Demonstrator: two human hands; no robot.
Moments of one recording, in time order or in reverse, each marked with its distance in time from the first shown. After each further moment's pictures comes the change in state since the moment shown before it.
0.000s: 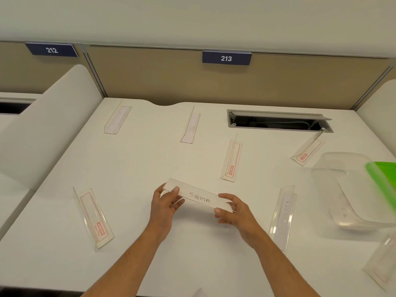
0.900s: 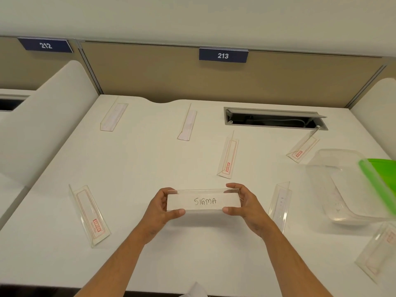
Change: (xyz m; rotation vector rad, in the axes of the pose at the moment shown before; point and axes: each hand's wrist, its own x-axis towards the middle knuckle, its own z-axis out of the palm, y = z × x) left_hand -0.016 0.007 -0.030 0.488 -0.332 0.013; right_hand 0.000 -0.015 -0.032 -0.066 -0.043 -0.096
